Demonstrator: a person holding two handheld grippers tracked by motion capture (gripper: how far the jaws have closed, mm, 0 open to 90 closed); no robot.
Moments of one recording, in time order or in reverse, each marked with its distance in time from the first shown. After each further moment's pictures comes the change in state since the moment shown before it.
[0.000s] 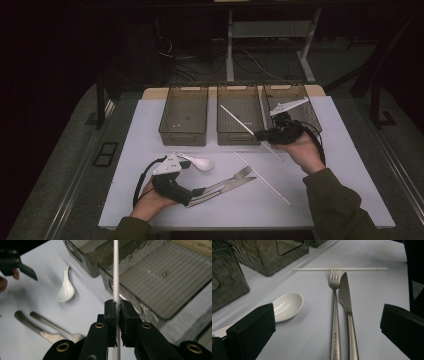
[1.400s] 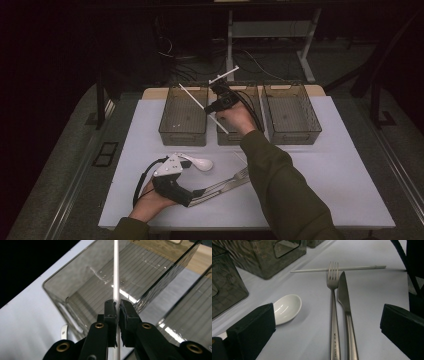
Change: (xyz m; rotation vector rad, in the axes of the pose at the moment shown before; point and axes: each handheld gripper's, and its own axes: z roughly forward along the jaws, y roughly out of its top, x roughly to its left) left arm -0.004 0.004 0.000 -0.006 -0.001 0.038; right arm 0.017 0.131 0.133 0.089 0.004 0.116
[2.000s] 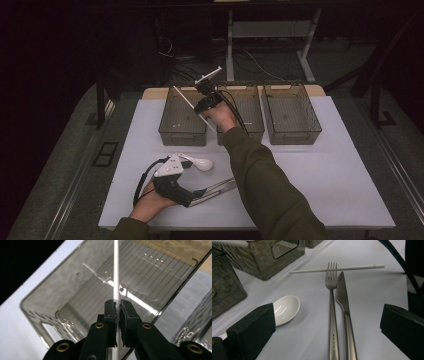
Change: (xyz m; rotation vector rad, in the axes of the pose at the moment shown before) left arm -0.001 0.001 0.001 -0.001 -0.006 0.002; right arm 0.009 0.022 0.047 0.058 -0.062 0.057
